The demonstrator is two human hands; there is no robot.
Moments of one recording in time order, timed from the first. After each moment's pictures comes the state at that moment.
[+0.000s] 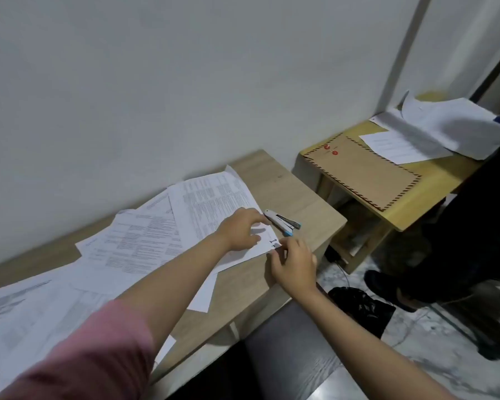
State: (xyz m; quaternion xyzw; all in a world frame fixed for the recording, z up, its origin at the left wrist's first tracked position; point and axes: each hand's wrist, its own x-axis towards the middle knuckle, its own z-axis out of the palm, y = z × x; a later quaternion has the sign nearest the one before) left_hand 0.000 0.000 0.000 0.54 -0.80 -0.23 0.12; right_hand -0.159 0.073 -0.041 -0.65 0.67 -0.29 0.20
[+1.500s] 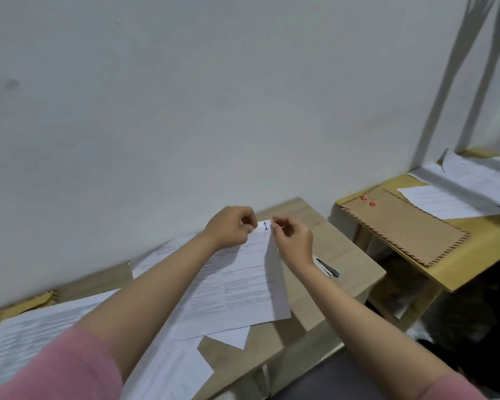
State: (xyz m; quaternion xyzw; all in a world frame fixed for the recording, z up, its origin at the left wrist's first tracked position) left_hand 0.083 0.028 0.130 0.63 -0.72 -0.16 0.23; right_hand -0.077 0.013 0.074 -0.57 0.47 -0.54 0.40
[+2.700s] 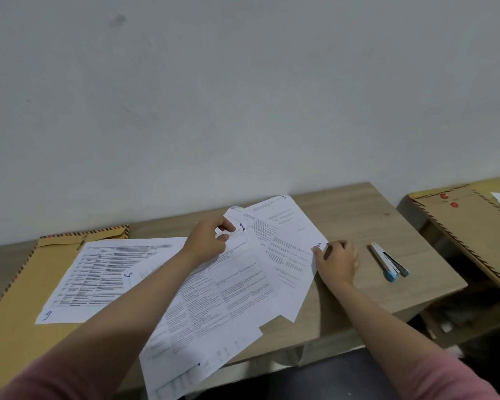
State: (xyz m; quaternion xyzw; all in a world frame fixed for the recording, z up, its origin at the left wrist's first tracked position) left_hand 0.213 0.148 0.055 0.76 -0.51 -0.20 0.34; right_hand -0.044 0.011 -0.054 -0.68 0.65 -0.28 0.19
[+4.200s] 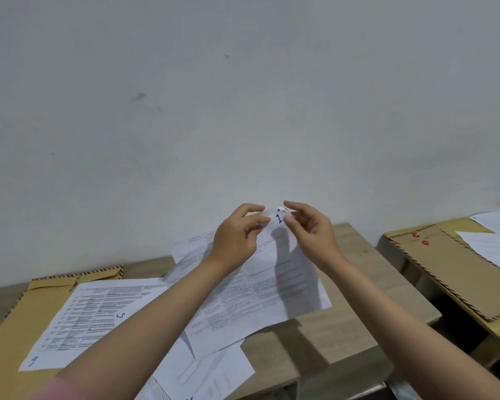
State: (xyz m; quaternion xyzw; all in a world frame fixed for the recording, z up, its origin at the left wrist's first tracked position) left_hand 0.143 0.119 0.138 0.57 -0.65 0.01 0.51; right_hand -0.023 0.049 0.148 -0.69 0.24 -0.49 0.48
